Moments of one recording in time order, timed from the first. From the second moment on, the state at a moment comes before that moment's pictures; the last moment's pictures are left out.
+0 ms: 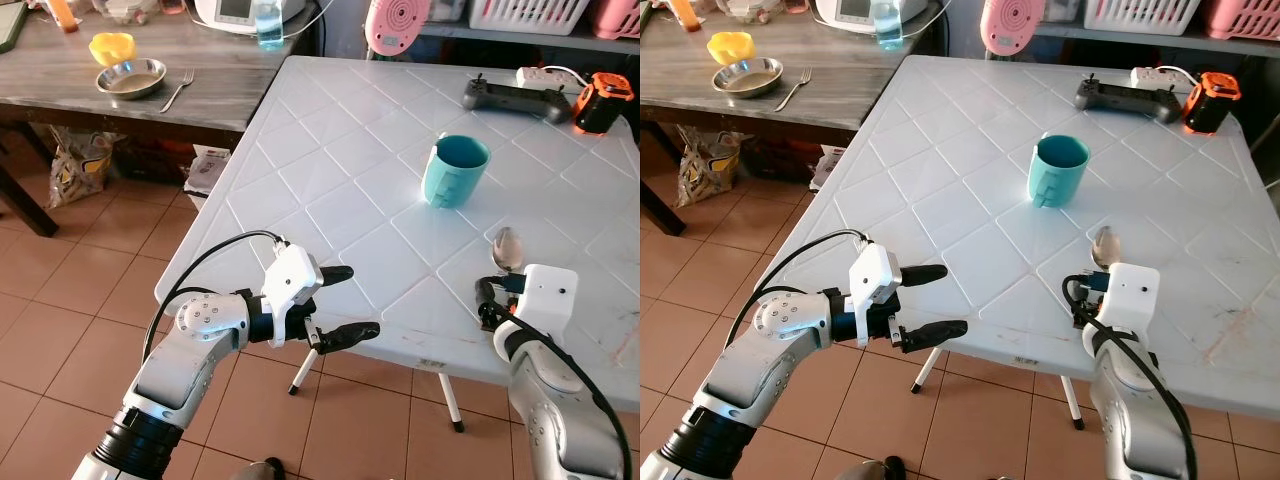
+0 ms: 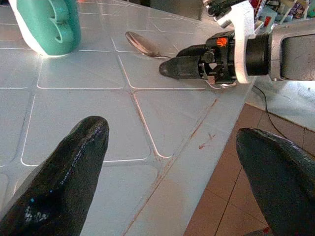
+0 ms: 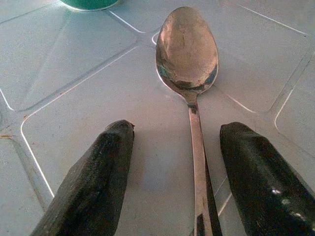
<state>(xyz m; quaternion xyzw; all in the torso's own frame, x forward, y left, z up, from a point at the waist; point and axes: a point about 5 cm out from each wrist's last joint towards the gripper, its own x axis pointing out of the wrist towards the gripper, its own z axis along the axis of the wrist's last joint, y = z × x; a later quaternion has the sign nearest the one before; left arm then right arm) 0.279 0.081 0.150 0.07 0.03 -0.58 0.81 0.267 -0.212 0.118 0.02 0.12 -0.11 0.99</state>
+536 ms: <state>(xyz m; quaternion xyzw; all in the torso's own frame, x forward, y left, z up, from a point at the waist) 0.278 0.080 0.149 0.07 0.03 -0.59 0.81 0.249 -0.217 0.117 0.02 0.13 -0.14 0.98</state>
